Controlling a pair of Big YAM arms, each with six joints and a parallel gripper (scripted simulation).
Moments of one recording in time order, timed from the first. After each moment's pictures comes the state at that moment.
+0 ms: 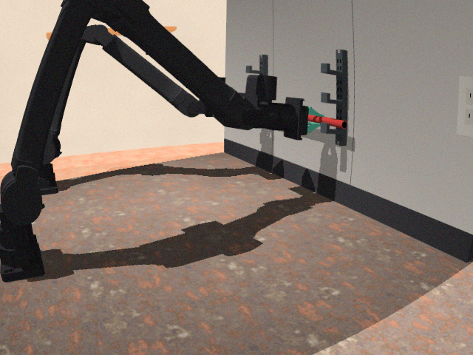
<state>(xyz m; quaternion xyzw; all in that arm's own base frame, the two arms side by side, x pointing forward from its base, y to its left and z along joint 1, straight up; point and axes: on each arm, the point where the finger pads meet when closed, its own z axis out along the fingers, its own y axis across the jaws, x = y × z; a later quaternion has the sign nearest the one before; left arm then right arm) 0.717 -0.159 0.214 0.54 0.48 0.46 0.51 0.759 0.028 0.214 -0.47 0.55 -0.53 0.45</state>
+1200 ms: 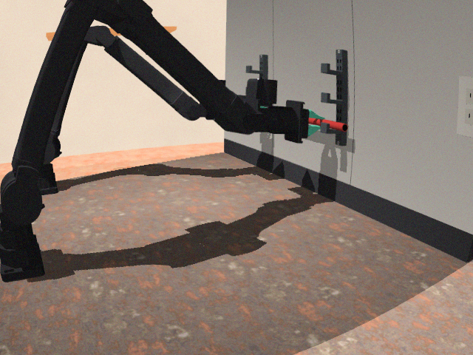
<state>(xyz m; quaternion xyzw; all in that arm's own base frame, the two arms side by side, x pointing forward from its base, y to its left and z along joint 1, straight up) 0.719 -0.159 0.207 0.54 0.48 0.46 0.52 0.761 0.027 0.207 -0.47 0.55 -0.53 0.45</state>
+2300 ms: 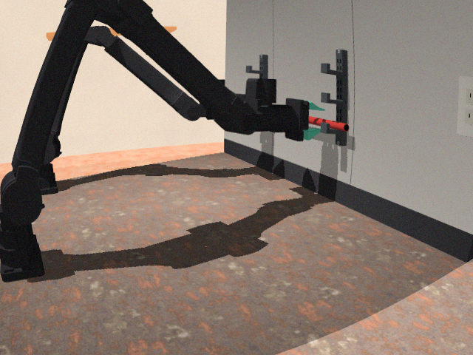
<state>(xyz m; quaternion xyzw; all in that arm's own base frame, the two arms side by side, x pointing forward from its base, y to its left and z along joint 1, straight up) 0.720 -0.159 0.214 0.53 0.47 0.47 0.53 0.761 0.027 0.215 -0.46 0.54 -0.54 0.46</state>
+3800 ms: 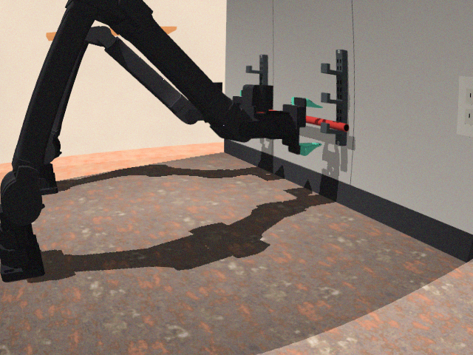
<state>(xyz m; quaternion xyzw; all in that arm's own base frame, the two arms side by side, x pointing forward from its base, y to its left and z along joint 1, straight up) 0.713 -0.156 0.207 0.52 0.47 0.48 0.53 0.750 0.026 0.199 -0.46 0.54 -0.54 0.46</state>
